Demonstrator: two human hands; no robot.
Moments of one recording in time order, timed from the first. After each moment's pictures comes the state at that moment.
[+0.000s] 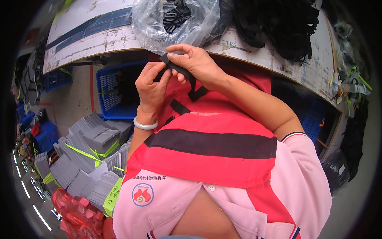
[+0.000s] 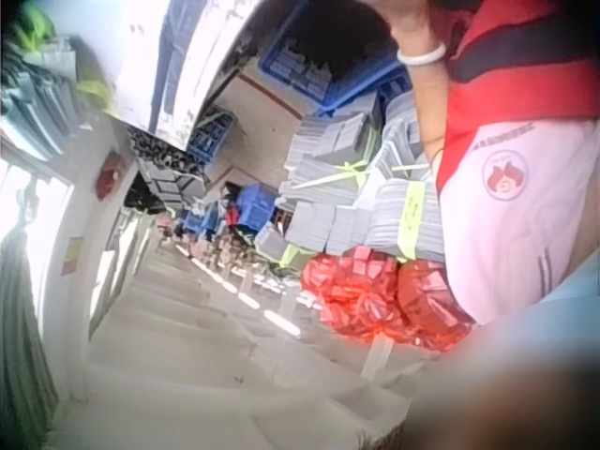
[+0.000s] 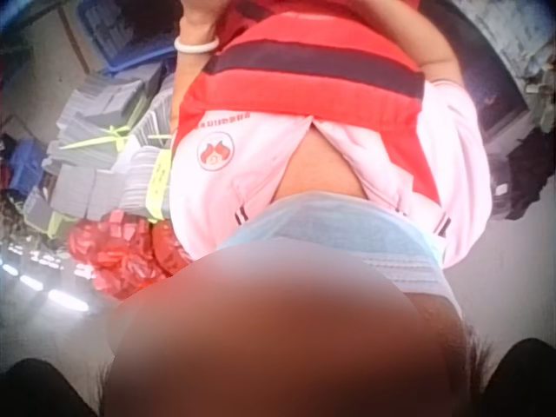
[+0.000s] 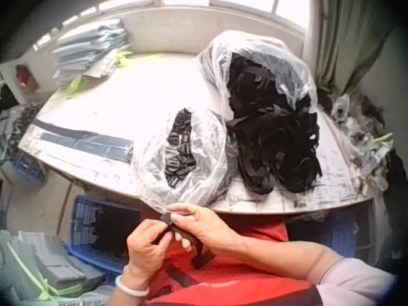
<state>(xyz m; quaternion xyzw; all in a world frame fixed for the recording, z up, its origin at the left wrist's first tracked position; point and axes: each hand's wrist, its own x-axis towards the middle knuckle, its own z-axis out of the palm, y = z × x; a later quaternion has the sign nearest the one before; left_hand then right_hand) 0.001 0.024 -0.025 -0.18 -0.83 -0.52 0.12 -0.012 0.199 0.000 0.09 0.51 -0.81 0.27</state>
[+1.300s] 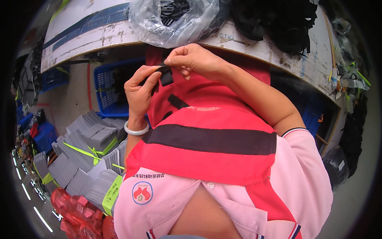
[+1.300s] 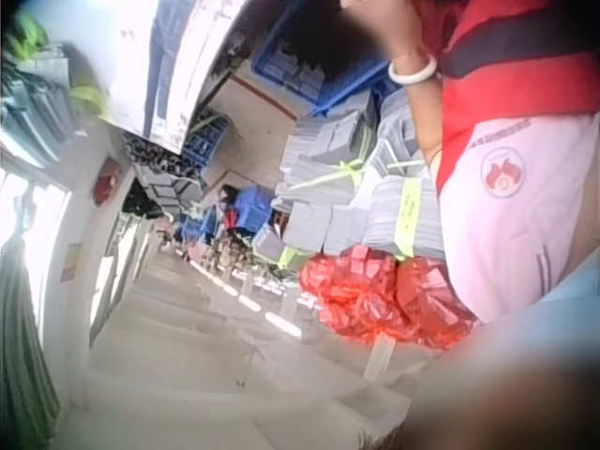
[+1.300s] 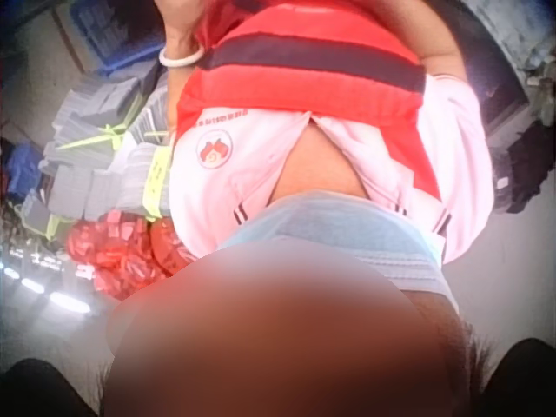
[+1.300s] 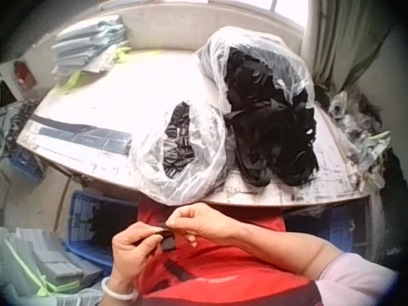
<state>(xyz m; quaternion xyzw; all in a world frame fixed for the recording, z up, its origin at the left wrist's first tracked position) 0.025 -0.005 -0.005 -0.08 -0.68 -0.72 -0.07 -0.013 0.203 0.001 0.03 0.54 -0.74 0.40</state>
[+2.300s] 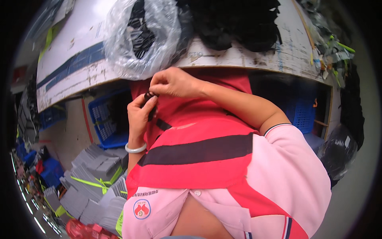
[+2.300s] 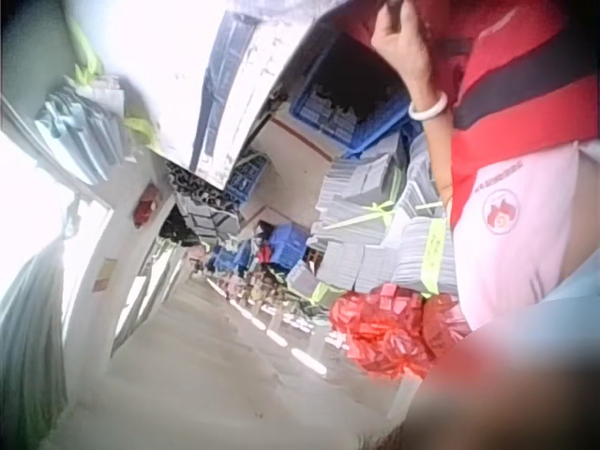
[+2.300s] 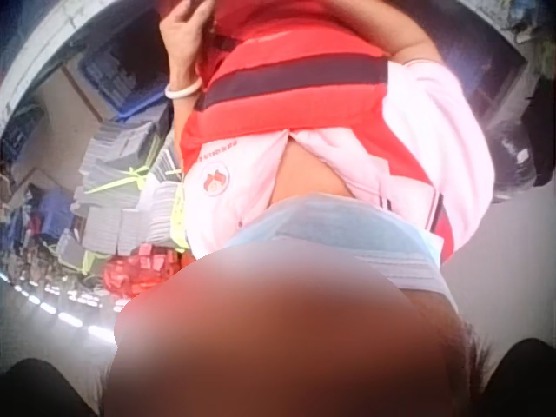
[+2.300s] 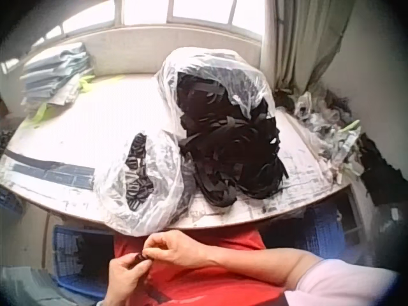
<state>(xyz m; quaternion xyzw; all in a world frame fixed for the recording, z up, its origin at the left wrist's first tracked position) 0.015 0.023 -0.021 0.04 -0.66 -0.69 -0.29 -0.007 0.224 -0.009 -0.07 0.72 -0.65 0.24</state>
